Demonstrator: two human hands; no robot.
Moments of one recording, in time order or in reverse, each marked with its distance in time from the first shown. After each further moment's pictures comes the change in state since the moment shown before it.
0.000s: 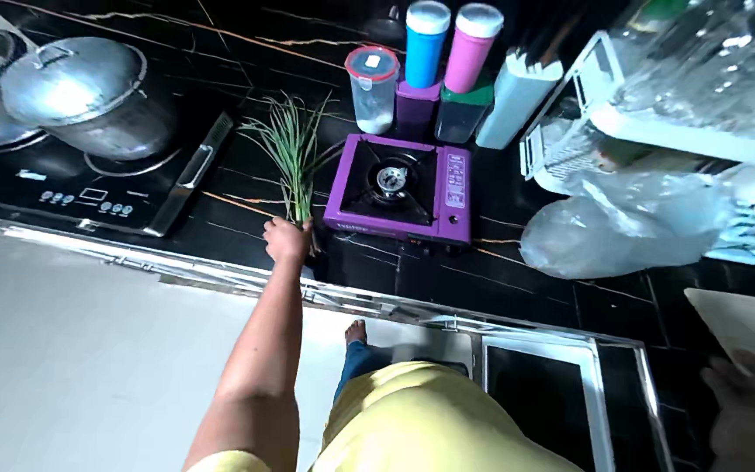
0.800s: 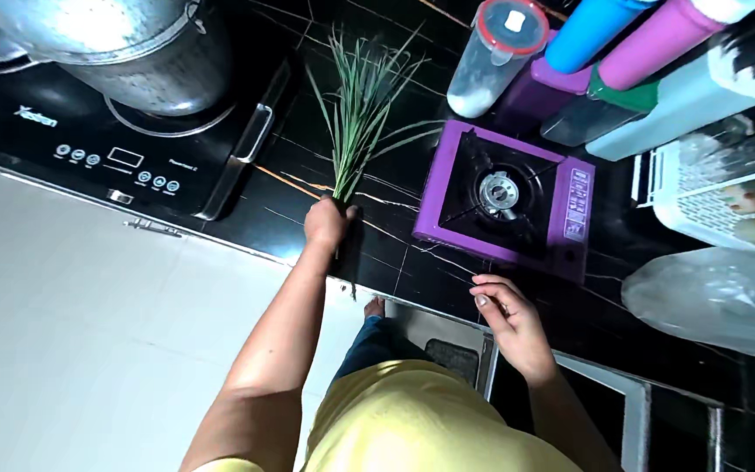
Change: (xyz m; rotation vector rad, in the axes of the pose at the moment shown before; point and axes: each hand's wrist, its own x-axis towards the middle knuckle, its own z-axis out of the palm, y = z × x) left_hand 0.124 -0.053 -0.034 0.066 -0.334 0.069; right_hand -0.161 -0.023 0.359 -0.225 -0.966 -0.413
